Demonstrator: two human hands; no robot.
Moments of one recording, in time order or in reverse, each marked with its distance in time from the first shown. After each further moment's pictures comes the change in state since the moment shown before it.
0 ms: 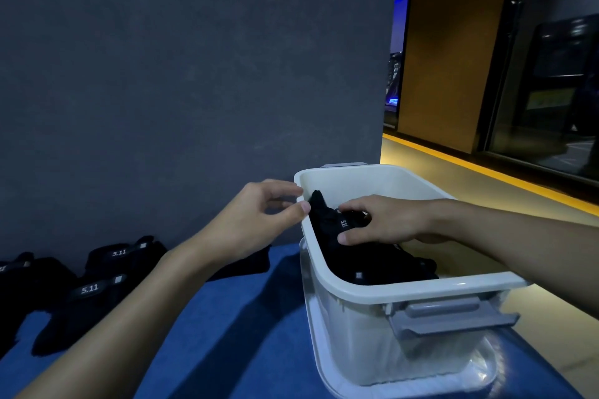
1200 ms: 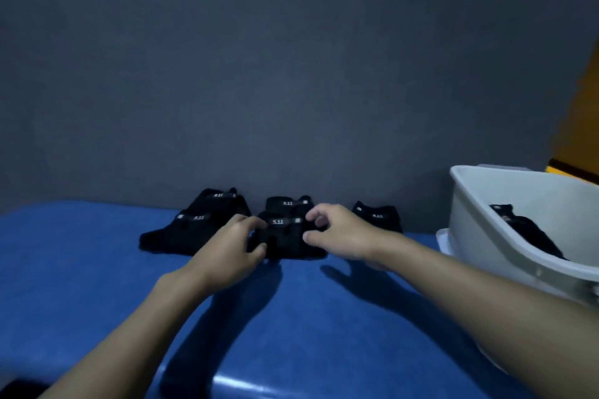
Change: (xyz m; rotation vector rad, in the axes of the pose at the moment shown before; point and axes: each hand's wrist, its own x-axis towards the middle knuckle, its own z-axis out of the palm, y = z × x) left_hand -0.204 -0.101 -0.141 0.554 0.251 -0.472; right_hand 0.040 -0.196 0.198 0.113 0.020 -0.295
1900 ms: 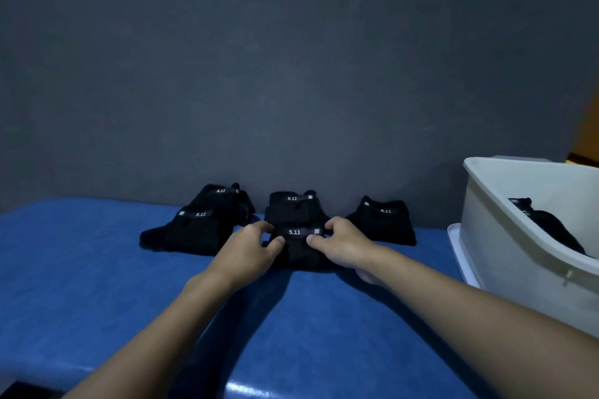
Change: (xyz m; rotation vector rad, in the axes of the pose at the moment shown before) left_hand 0.013 0.015 0.026 -0.167 0.007 -0.156; right_hand 0.019 0.028 0.030 0.182 0.102 0.208
